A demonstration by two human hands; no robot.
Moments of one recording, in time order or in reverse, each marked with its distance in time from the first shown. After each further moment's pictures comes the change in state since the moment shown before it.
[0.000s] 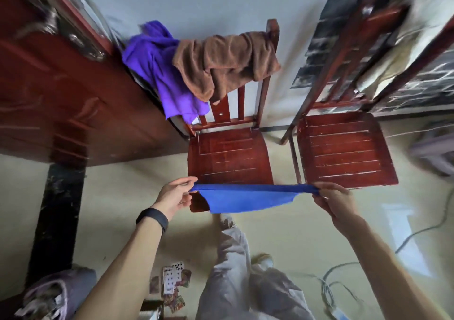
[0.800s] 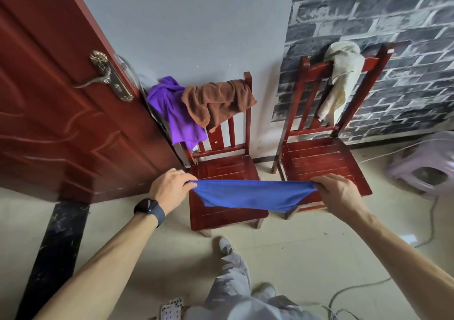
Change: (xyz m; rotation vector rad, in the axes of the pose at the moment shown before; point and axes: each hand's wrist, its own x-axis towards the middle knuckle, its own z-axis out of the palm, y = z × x) left_hand -0.110 0.036 -0.021 1.180 0.281 1.108; right_hand -0.082 -0.030 -0.079 -0.947 0.122 -1.176
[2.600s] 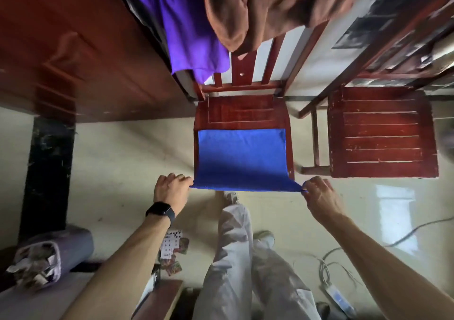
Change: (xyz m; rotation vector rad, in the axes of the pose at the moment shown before) left_hand -0.028 -0.135 0.230 0.288 -0.500 -0.269; right_hand -0.005 0.030 0.277 -0.175 -0.557 0.164
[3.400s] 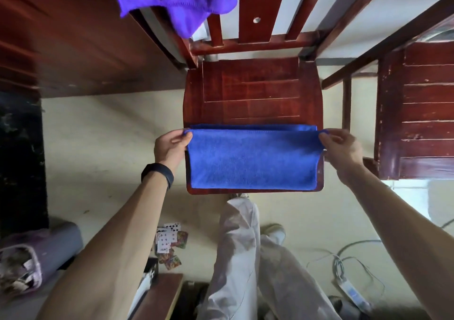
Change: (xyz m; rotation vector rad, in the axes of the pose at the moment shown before) left_hand 0.175 -0.006 0.081 -1.475 0.044 -0.624; right_hand 0.175 -0.002 0.070 0.962 0.013 0.700
